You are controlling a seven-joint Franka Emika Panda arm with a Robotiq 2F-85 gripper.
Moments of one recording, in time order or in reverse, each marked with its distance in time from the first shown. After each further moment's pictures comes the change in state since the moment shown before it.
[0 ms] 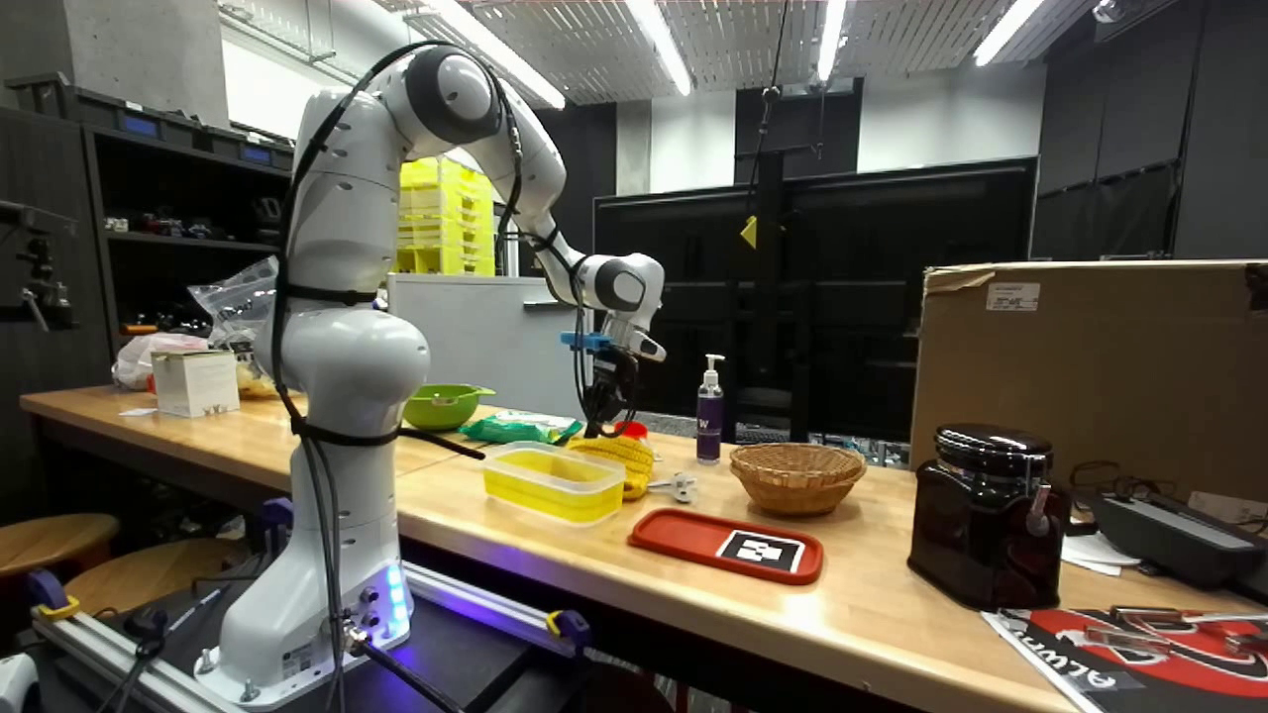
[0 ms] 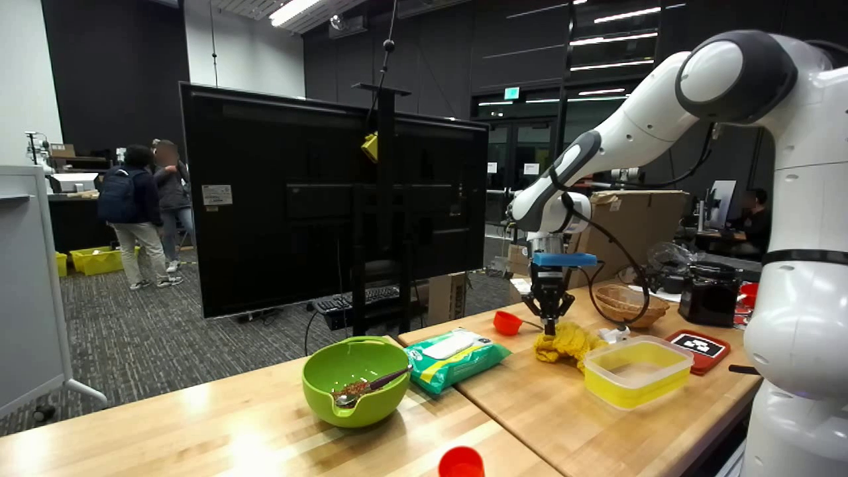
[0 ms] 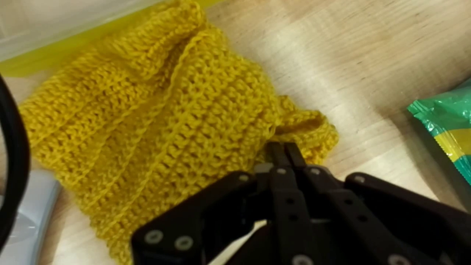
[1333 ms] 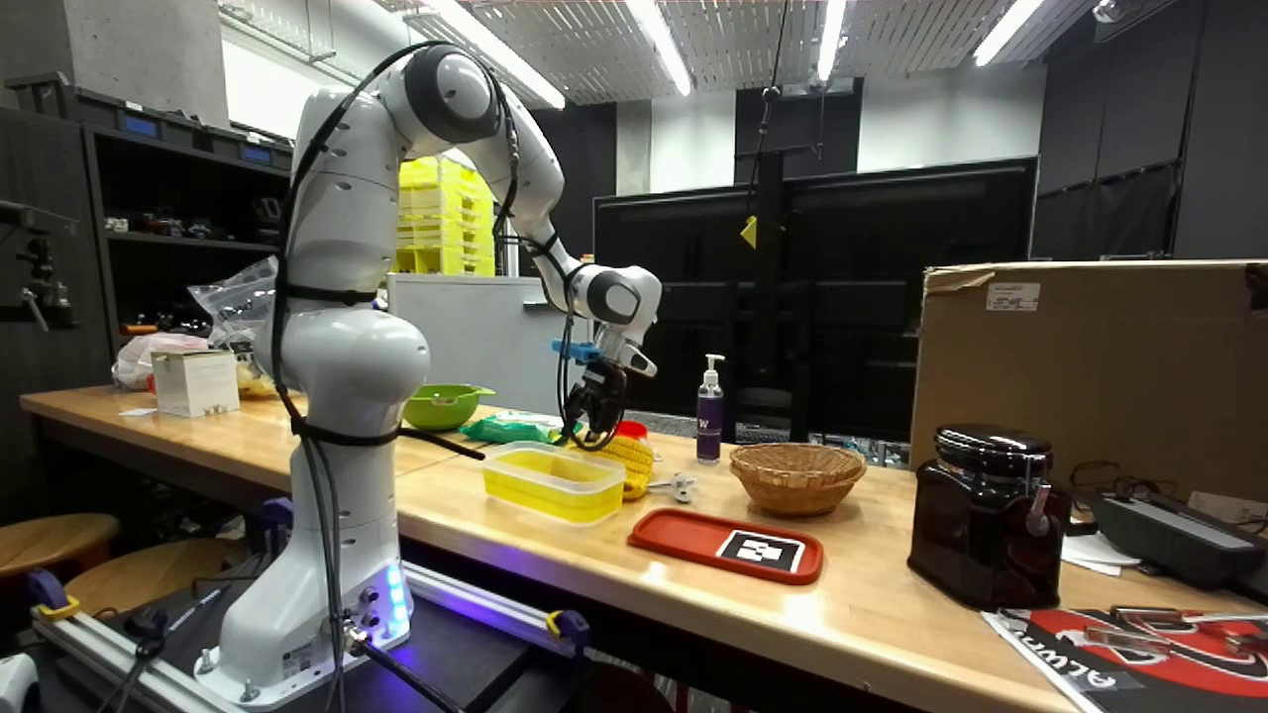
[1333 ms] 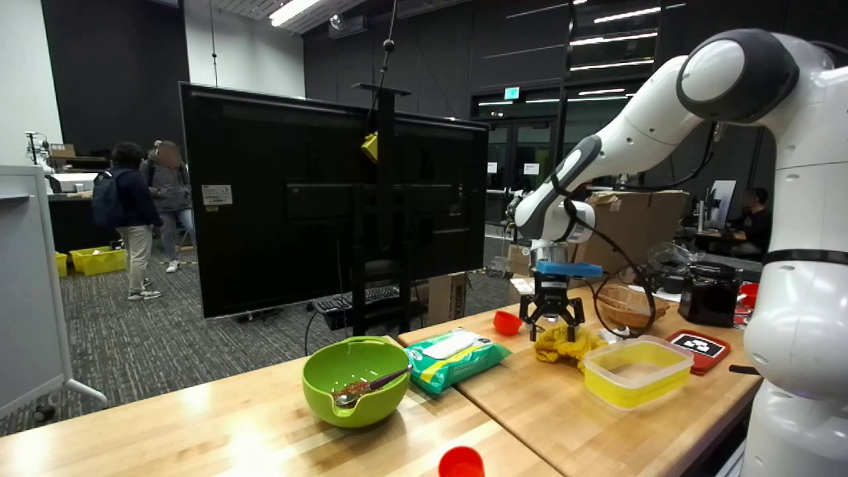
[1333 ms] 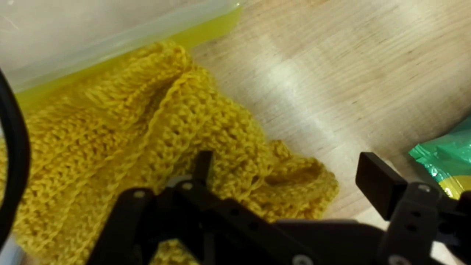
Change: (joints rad) arm 0.000 -0.004 0.000 -0.065 0.071 0.001 -0.036
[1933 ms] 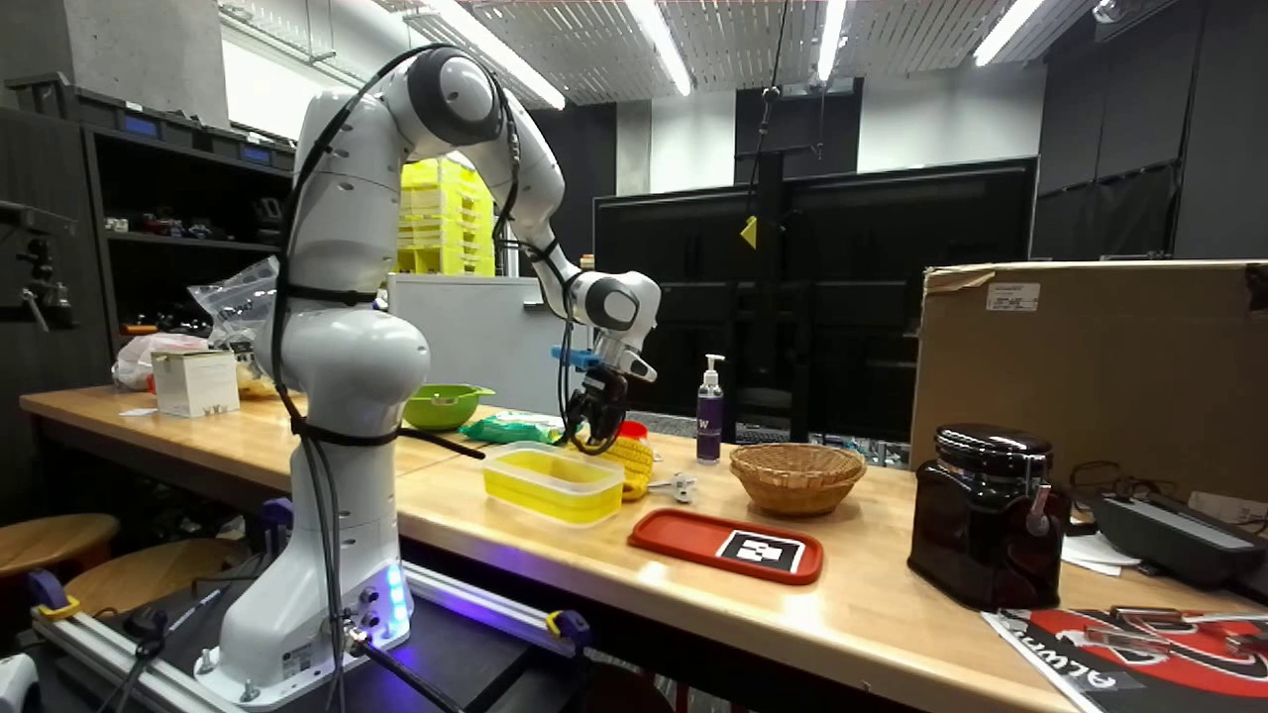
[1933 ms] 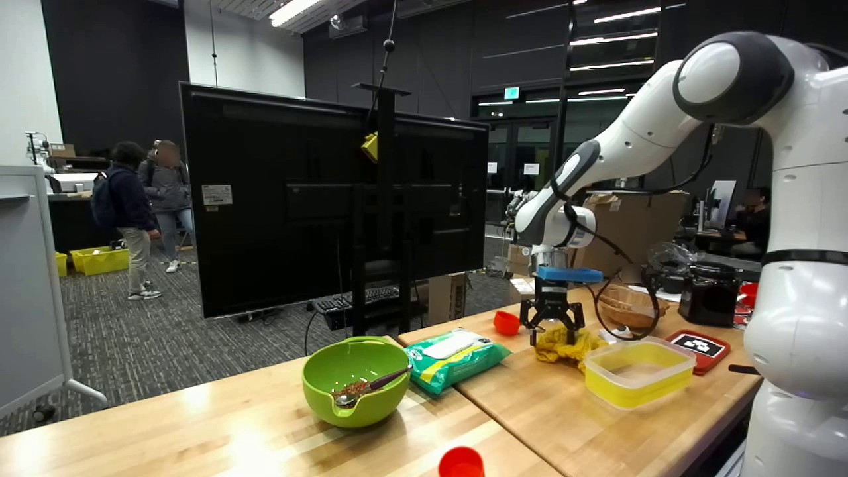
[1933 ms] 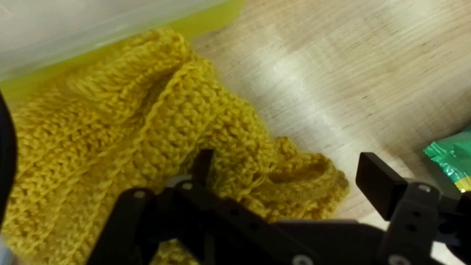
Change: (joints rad) arm 0.000 0.014 0.000 -0.018 0.000 0.047 -0.011
